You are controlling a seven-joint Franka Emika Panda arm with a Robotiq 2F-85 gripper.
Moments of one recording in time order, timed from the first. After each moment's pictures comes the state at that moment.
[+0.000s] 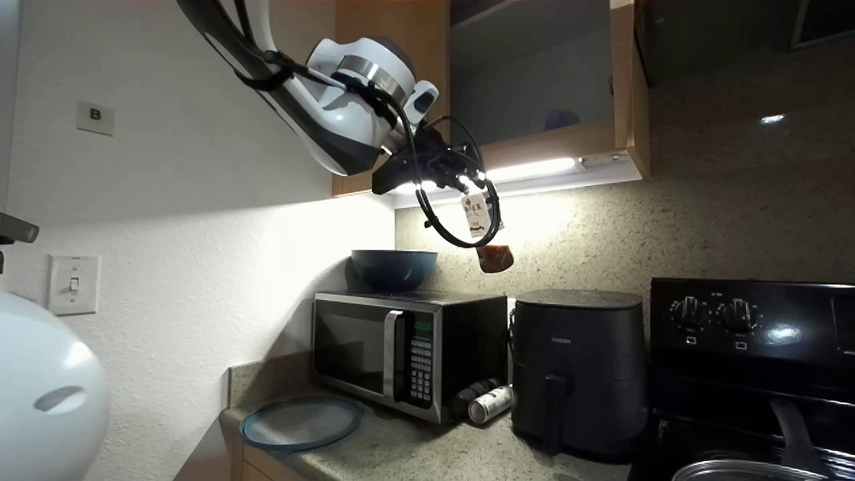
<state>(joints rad) 0.00 -0.41 -0.06 -2.23 -1.18 2.70 1.19</state>
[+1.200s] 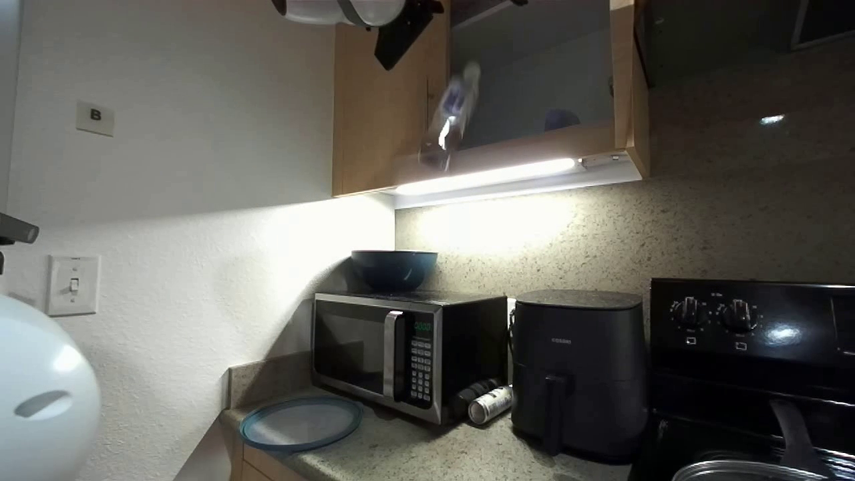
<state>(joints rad) -0.04 -0.41 0.02 -1.71 -2.06 2.72 1.77</state>
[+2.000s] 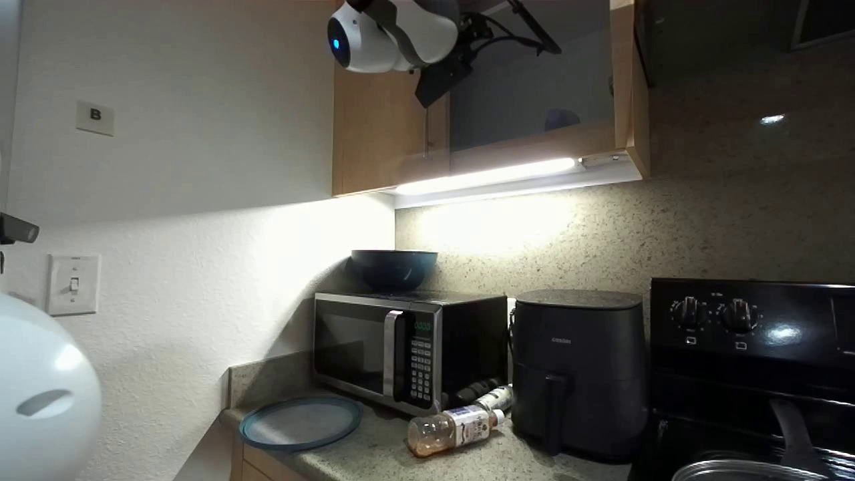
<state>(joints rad) -0.03 -0.18 -0.03 -1.56 -2.20 2.72 1.99</state>
